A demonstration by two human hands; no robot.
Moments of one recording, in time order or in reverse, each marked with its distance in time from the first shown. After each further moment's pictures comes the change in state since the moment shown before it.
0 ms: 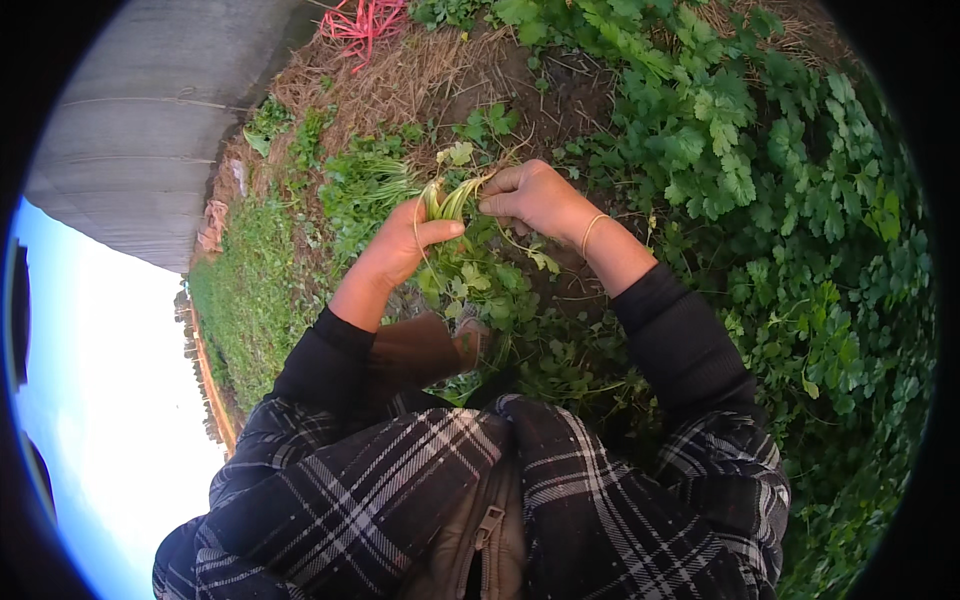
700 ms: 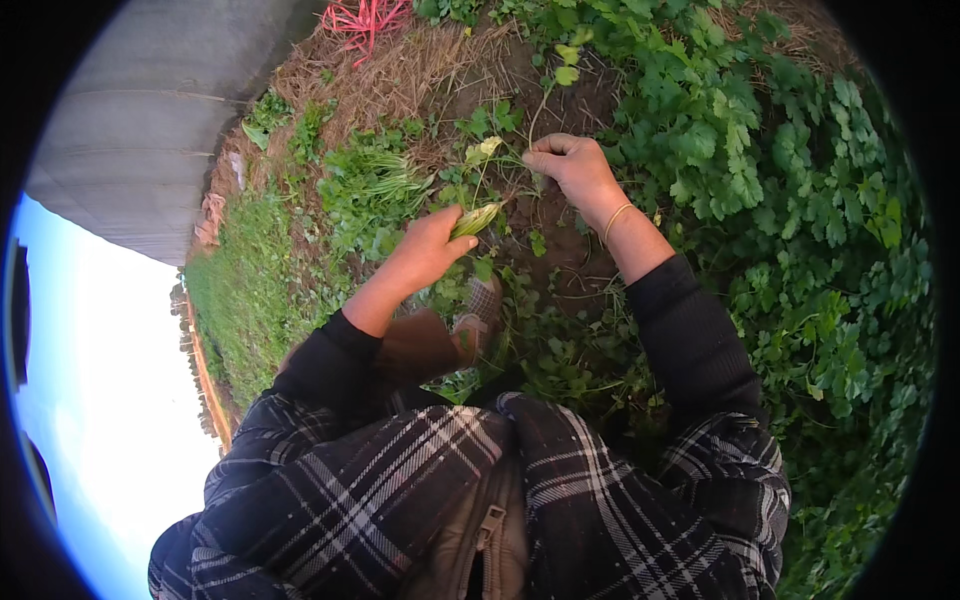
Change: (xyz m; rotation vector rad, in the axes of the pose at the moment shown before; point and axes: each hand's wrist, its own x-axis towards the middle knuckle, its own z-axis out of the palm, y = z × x) left_hand -0.001 -0.018 0.007 1.014 0.107 0.148; right_hand 0.005 0.003 -0.008 0.105 0.390 -0.078
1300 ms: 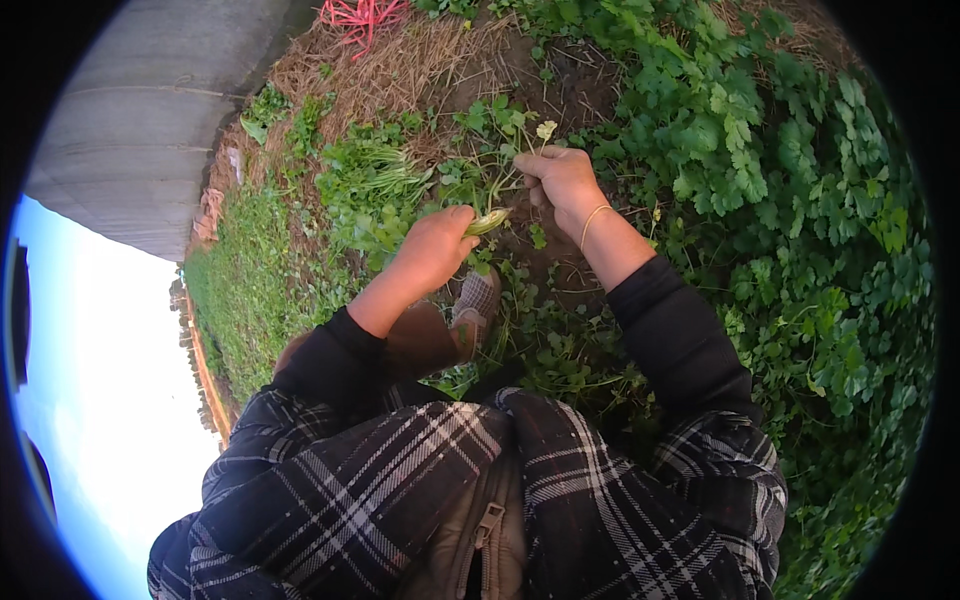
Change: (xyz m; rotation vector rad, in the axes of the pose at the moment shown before) left_hand -0.004 -0.008 0.019 0.237 0.034 0.151; right_hand 0.011 0.040 0.008 0.257 0.102 0.273
